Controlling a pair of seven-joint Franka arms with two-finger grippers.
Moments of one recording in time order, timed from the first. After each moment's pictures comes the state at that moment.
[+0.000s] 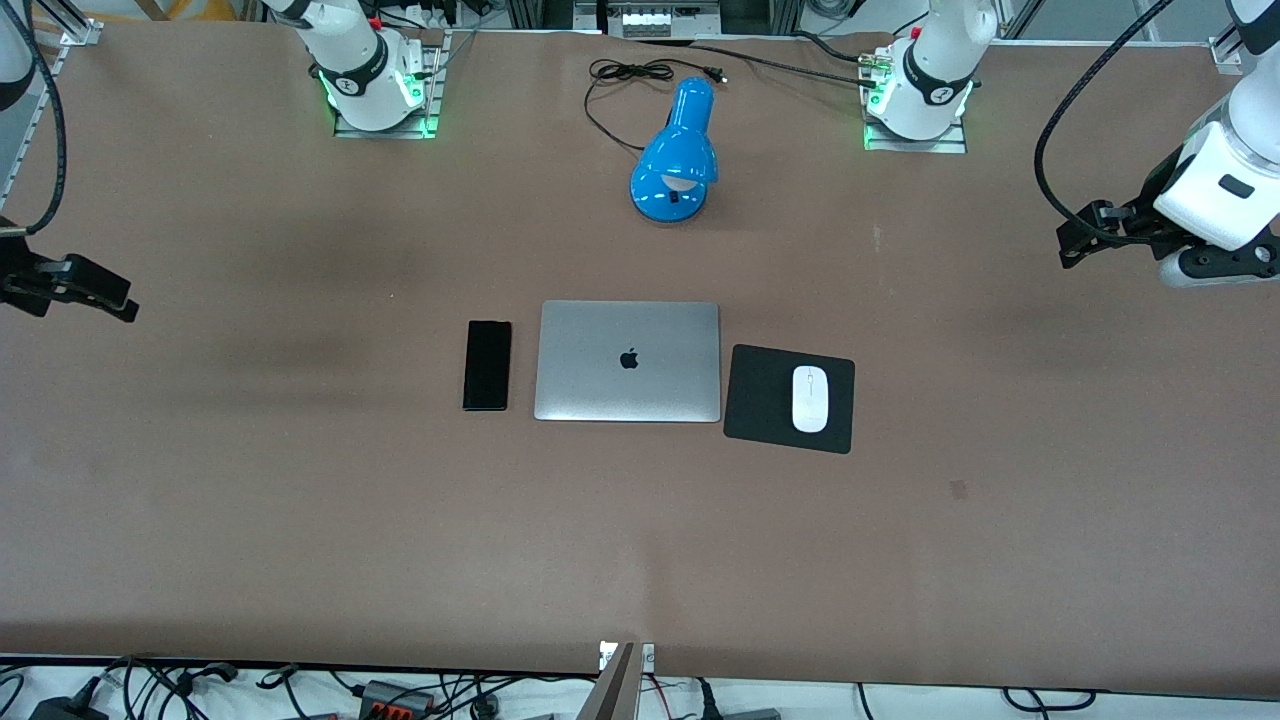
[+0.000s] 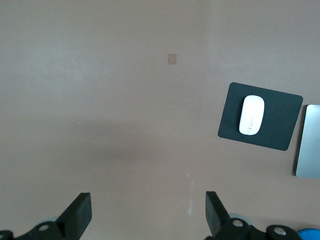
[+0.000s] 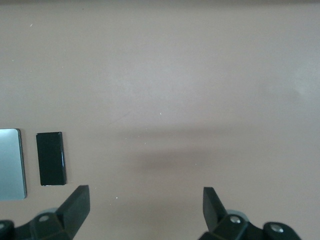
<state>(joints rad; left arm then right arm) 0.07 0.00 -0.14 -1.63 0.08 1.59 -0.16 -0.02 0.12 -0.04 -1.54 -0.02 1.72 -0.01</state>
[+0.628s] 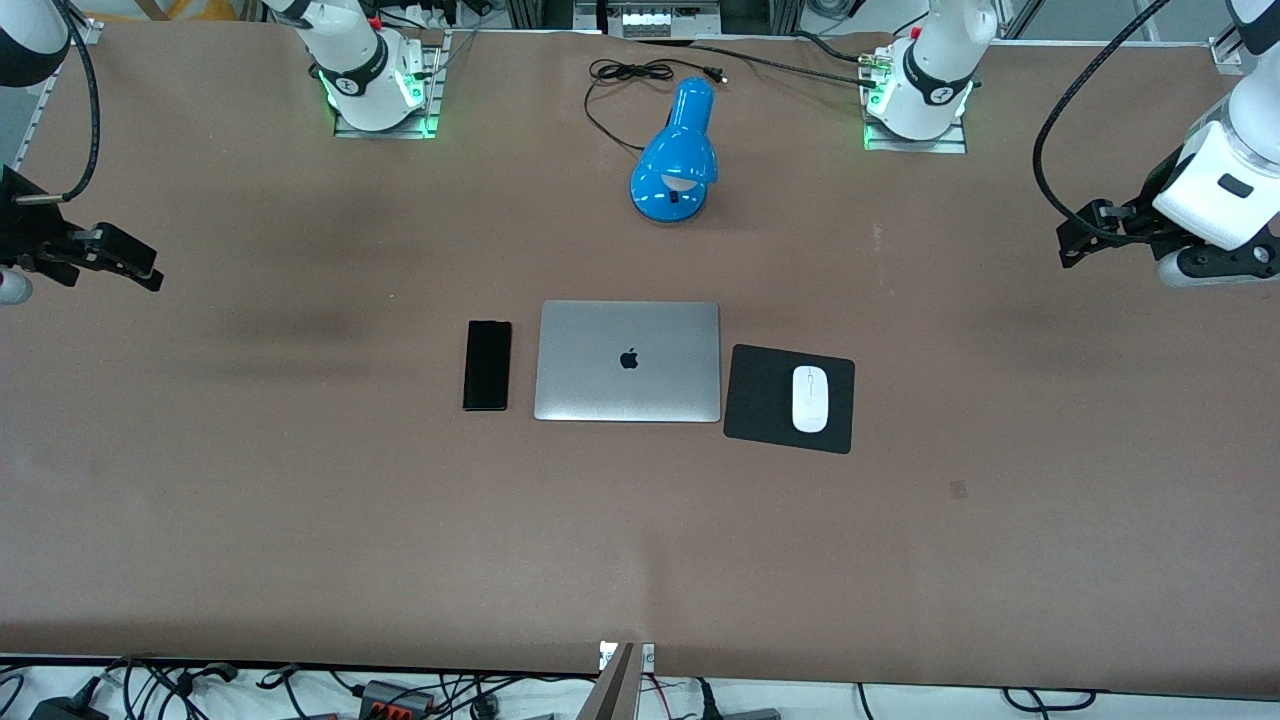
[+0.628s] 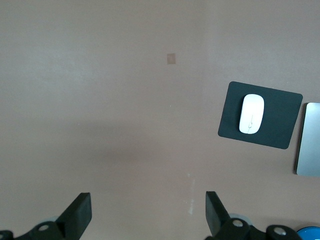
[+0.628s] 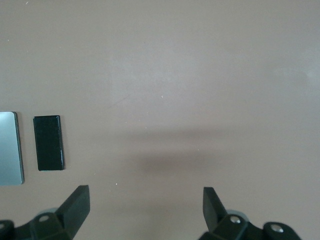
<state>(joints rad) 0.07 0.00 -0.14 -1.63 0.08 1.59 -0.15 -0.02 0.01 -0.04 -1.70 -0.02 1.75 -0.01</state>
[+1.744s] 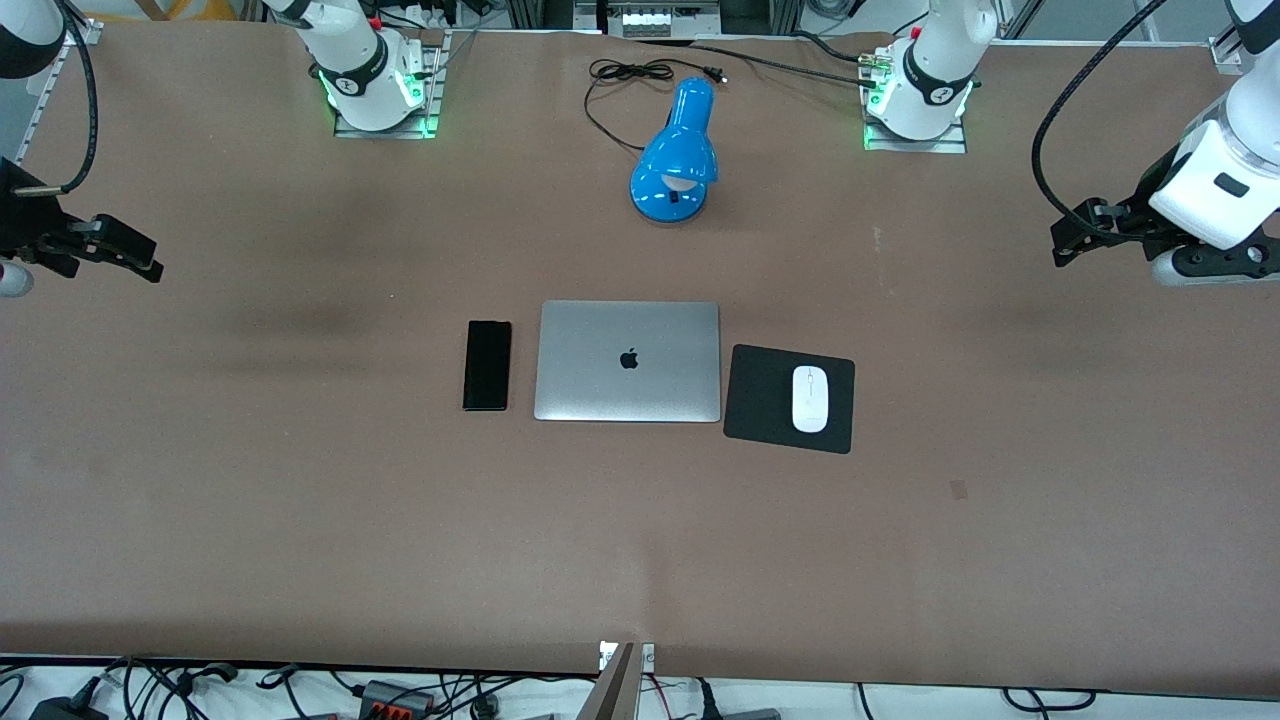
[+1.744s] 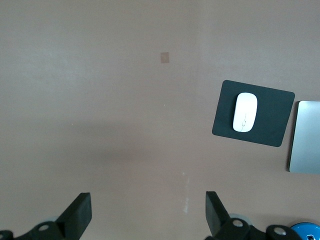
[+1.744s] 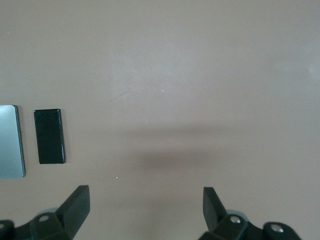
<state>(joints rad) 0.07 0.00 -0.15 -1.63 0.06 1.59 -0.15 -0.03 0.00 -0.03 -1.70 -0.02 1.72 -0.02</state>
